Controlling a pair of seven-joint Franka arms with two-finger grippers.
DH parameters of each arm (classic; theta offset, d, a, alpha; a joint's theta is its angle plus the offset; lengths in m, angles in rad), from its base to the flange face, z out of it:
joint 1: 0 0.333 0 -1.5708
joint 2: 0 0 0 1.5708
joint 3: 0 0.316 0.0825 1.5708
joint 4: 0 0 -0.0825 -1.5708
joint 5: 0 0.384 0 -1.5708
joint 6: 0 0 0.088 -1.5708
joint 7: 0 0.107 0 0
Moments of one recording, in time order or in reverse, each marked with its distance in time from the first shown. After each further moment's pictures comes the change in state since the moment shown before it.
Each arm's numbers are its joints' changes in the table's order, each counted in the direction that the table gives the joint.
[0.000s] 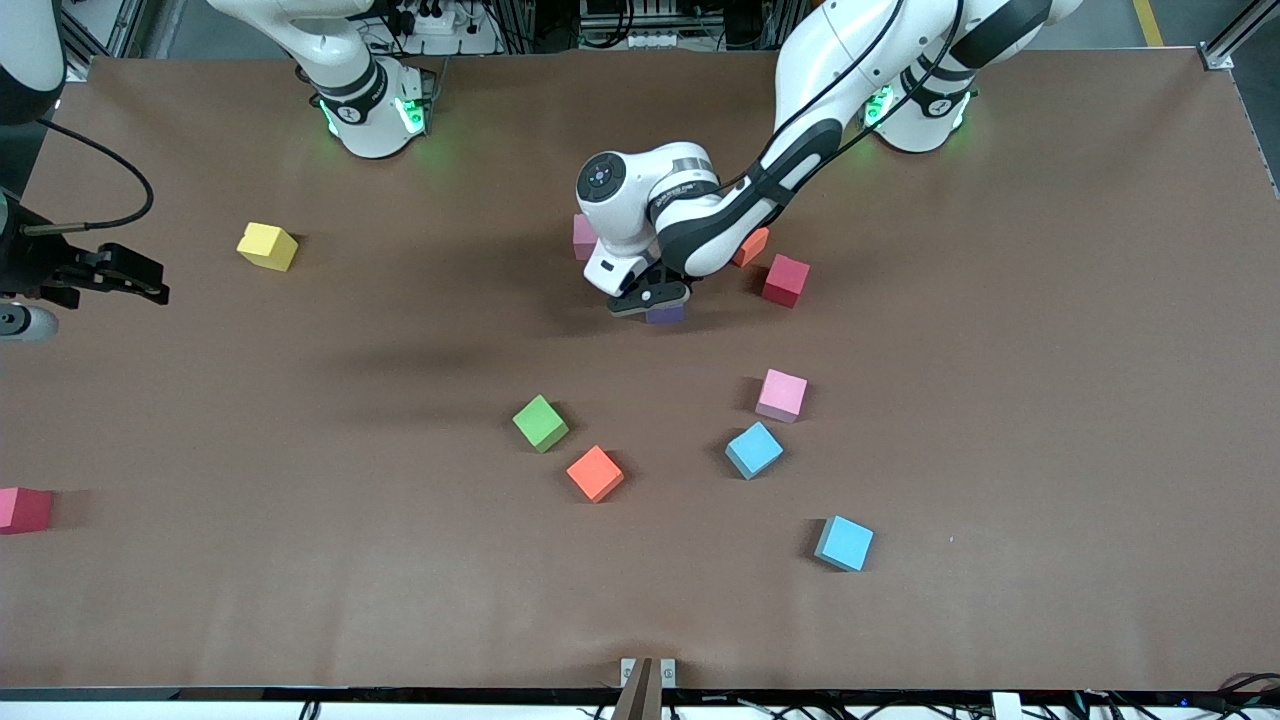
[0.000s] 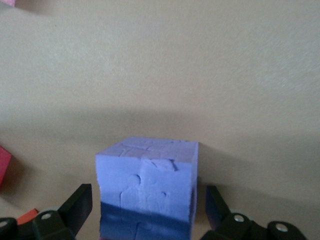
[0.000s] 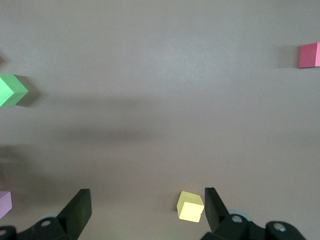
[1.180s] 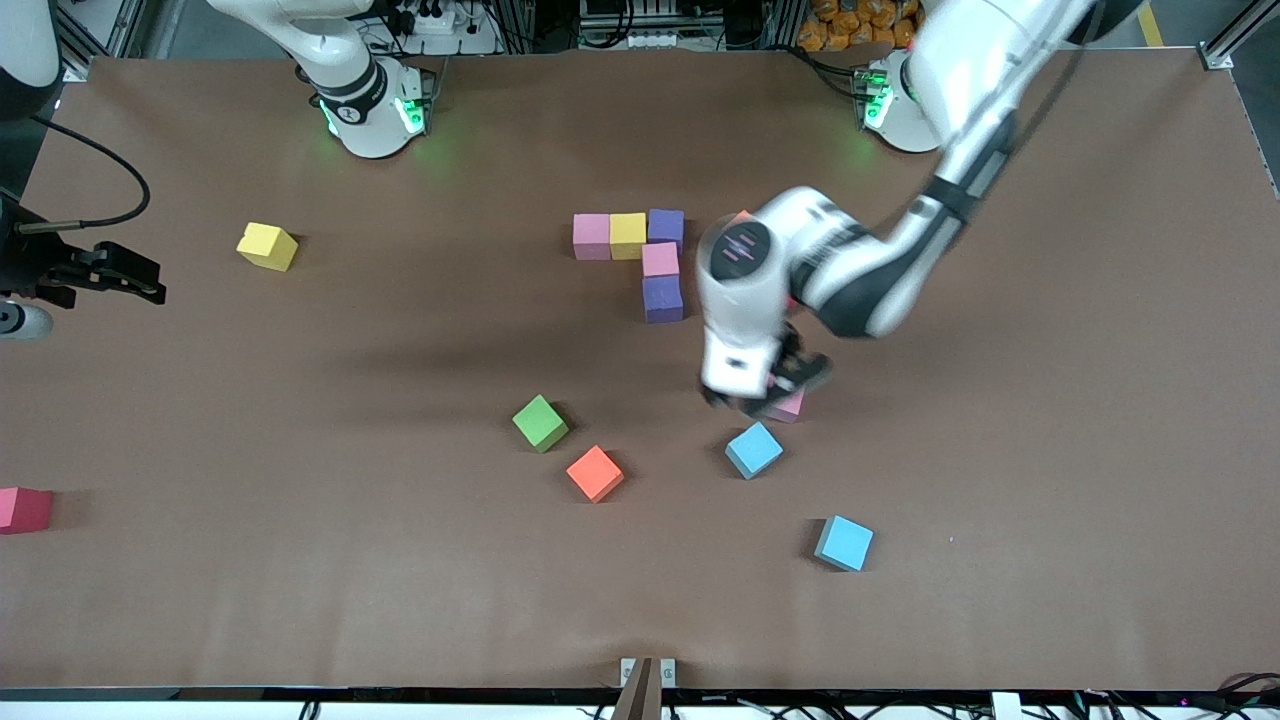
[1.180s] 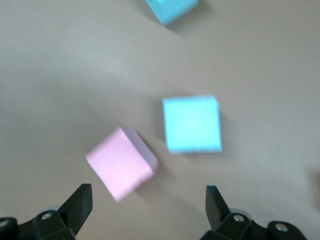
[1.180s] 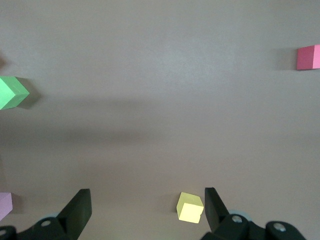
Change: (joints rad) left arm 0.368 -0.121 0.022 0.101 -0.033 0.040 -0.021; right arm 0.000 0.002 0.000 0.014 0.000 0.002 0.000
